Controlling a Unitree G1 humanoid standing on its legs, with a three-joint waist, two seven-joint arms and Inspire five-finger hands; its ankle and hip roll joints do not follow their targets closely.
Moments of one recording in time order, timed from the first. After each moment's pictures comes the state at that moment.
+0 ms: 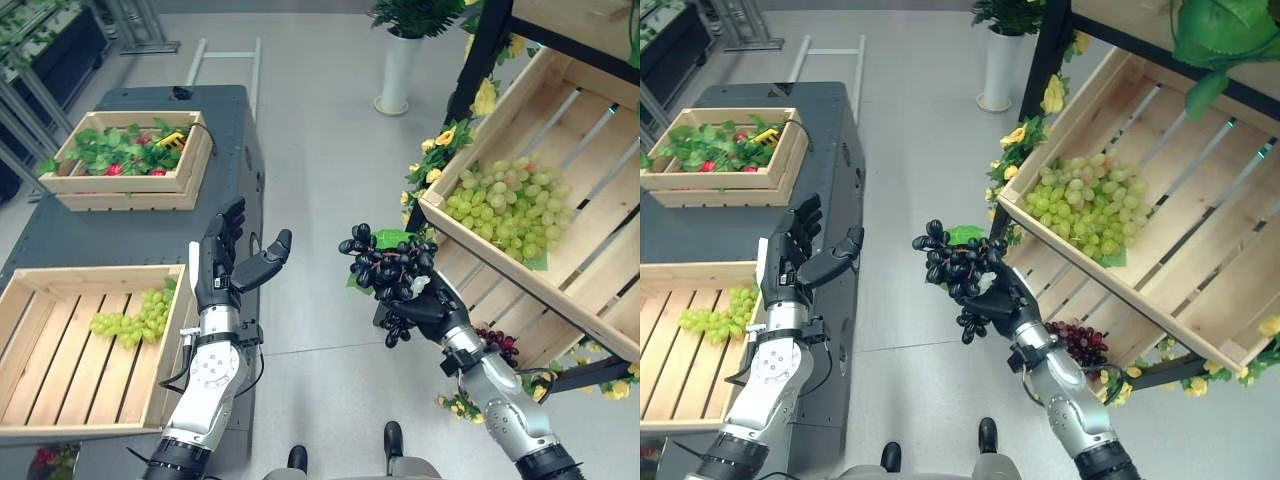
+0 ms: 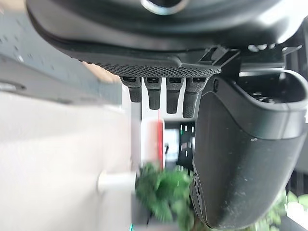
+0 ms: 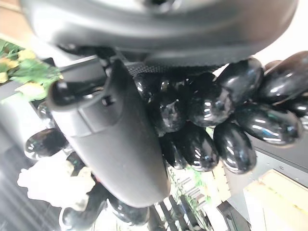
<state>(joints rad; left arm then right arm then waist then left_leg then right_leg) -0.03 0.41 -0.15 -0.02 -0.29 -0.25 0.38 0.00 -0.36 0.29 0.01 0.76 -0.05 0.17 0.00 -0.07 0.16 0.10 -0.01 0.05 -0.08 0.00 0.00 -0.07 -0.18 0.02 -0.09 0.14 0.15</state>
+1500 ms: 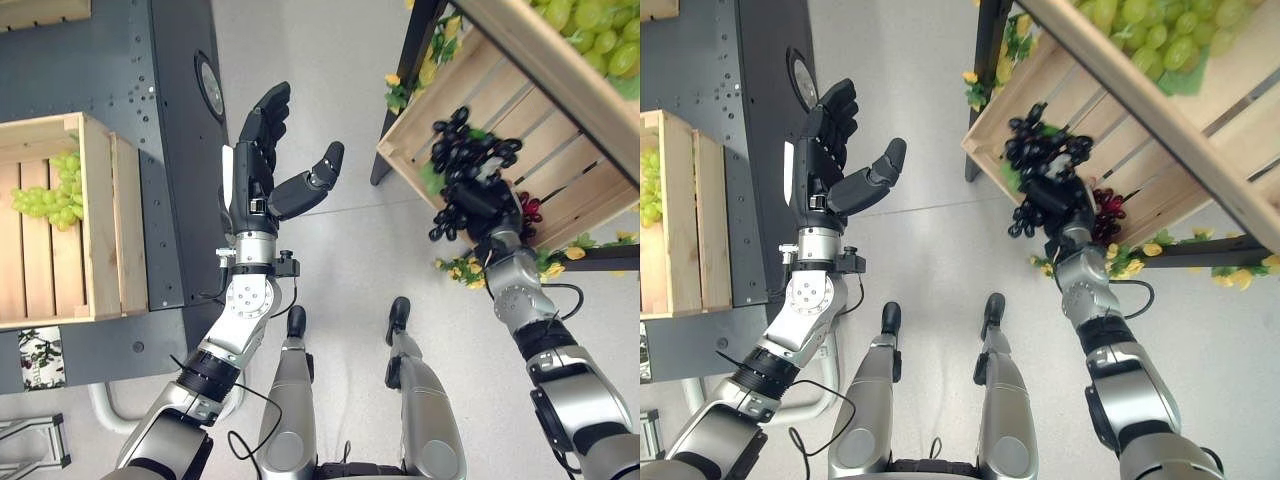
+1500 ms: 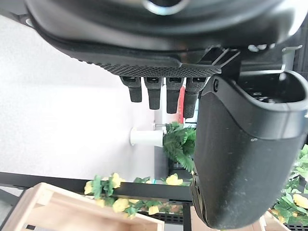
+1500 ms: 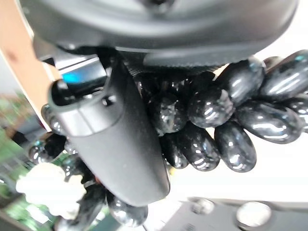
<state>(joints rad) -0.48 0.42 -0.37 0.17 -0.33 -0.47 0.45 -0.73 -0.46 0.15 0.75 1.15 -0.27 0.02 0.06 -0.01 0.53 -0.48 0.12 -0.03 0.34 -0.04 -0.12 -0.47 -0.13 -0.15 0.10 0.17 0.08</state>
